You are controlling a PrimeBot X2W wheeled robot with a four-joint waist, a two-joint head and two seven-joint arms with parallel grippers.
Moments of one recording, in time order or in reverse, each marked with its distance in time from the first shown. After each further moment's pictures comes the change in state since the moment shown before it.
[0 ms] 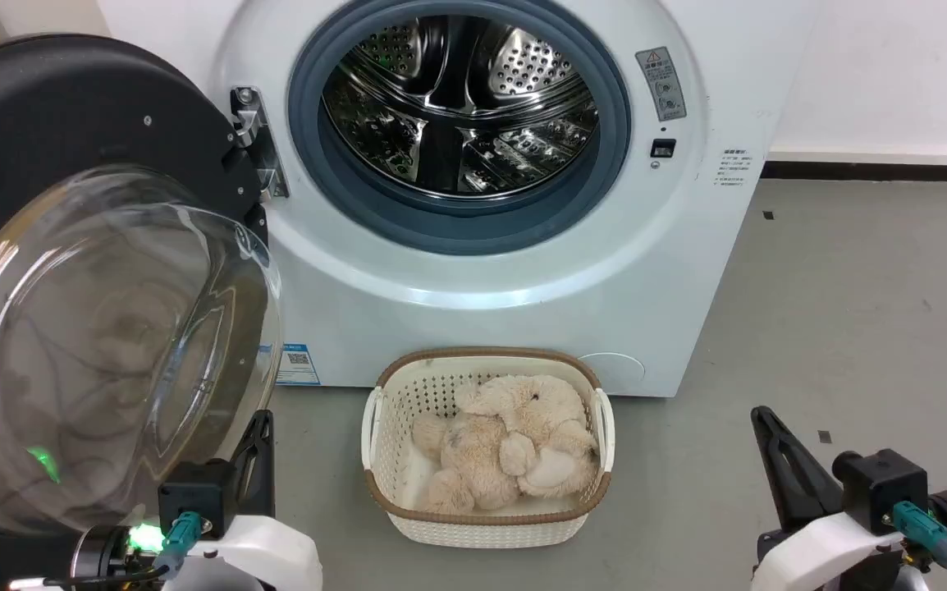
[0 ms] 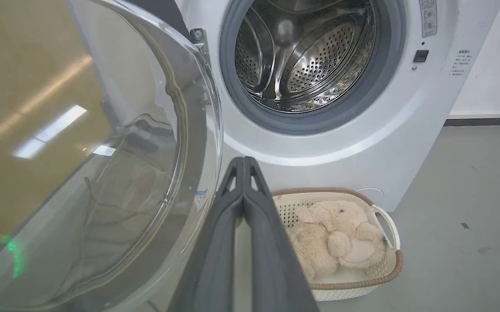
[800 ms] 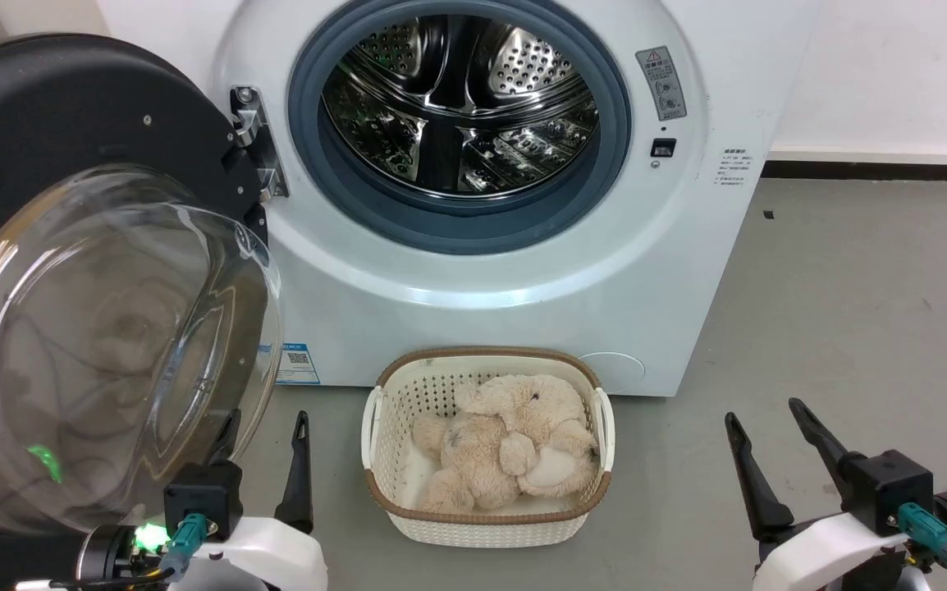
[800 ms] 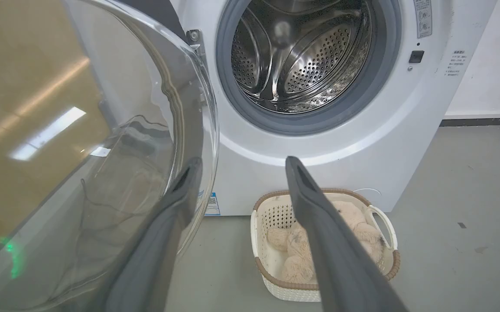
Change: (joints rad) left arm 0.000 0.000 -0.010 0.003 -0.001 0.003 -0.010; right arm 0.001 0.000 -0.003 0.000 0.011 0.000 -0.010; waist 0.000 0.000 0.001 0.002
